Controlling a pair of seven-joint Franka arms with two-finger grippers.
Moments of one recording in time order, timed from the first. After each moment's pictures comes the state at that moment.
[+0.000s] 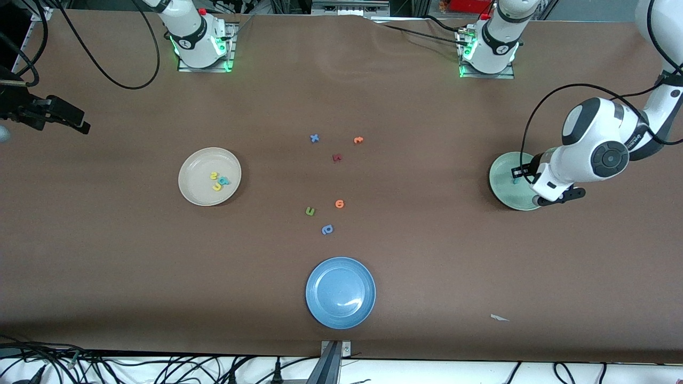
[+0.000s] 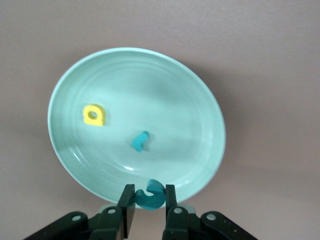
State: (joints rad) left arm 0.96 0.53 -0.98 -2.09 0.49 1.99 -0.56; right arm -0.01 0.02 -0.02 -1.57 0.03 1.56 0.06
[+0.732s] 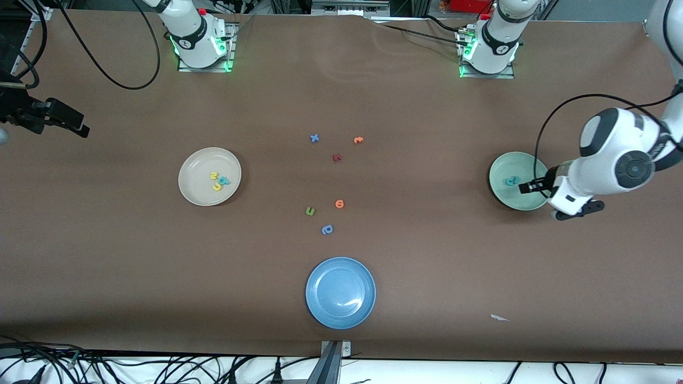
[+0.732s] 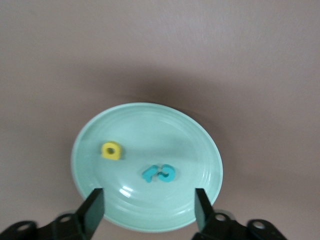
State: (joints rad) left arm 0.96 0.57 -1.01 -1.89 0.51 1.87 -0.56; right arm 0.00 0.02 -0.02 -1.57 0.03 1.59 0.06
